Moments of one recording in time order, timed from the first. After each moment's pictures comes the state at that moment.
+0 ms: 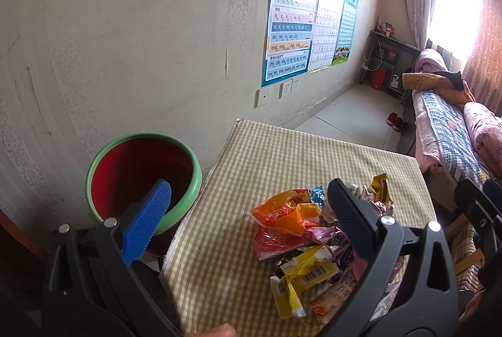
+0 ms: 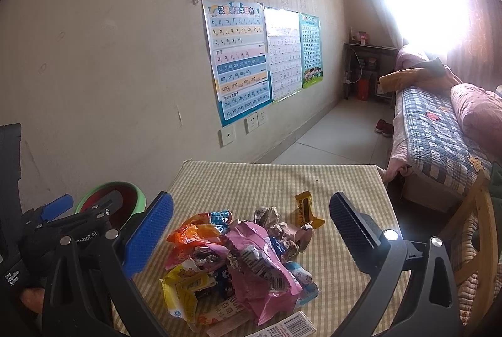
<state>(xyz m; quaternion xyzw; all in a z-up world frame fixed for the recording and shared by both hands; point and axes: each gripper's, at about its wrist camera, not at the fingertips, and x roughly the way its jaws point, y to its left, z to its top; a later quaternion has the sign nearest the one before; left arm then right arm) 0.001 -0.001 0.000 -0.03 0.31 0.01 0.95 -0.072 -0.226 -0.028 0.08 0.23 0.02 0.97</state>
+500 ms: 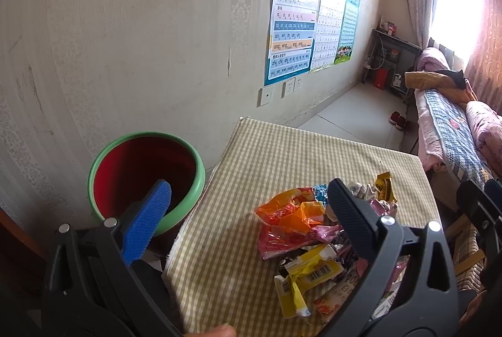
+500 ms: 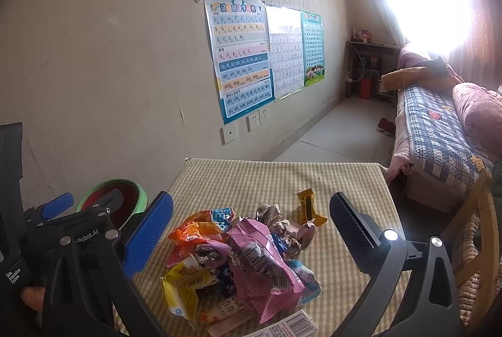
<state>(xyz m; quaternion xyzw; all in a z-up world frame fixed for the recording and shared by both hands) 0.002 0.004 -0.002 -0.03 0.31 0.02 0.95 -0.072 -0.226 -0.030 0.08 0.23 0.03 0.97</state>
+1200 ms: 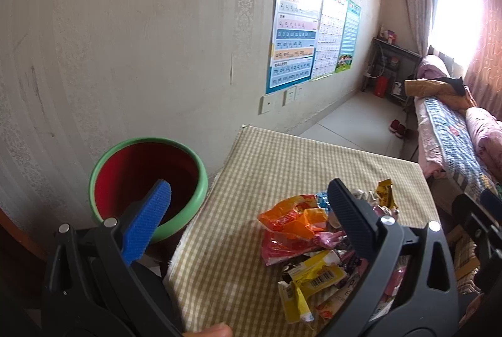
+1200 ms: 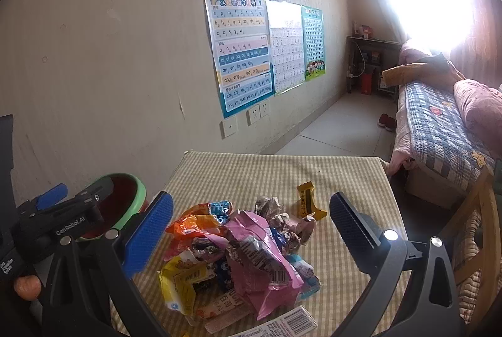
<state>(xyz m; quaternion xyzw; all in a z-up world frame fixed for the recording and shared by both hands) -0.004 0.006 -0.004 -0.04 0.29 0.01 0.96 -0.070 -0.232 -0.039 0.08 0.24 0.03 0.97</state>
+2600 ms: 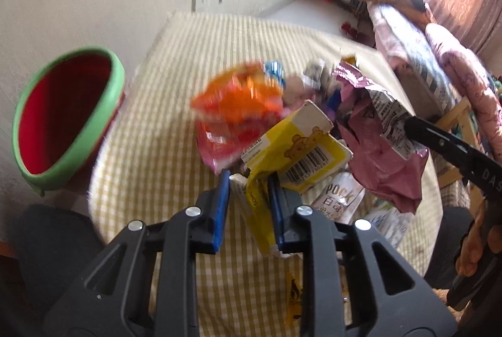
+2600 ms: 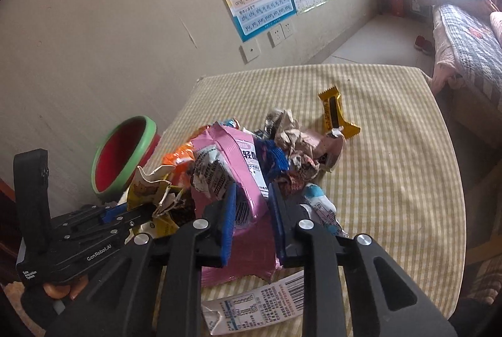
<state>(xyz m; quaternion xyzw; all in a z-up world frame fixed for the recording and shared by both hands) 0.003 -0.027 -0.091 -0.01 0.47 -0.14 0.87 -0.038 -0.263 -0.114 0.15 0.39 0.13 0.90</state>
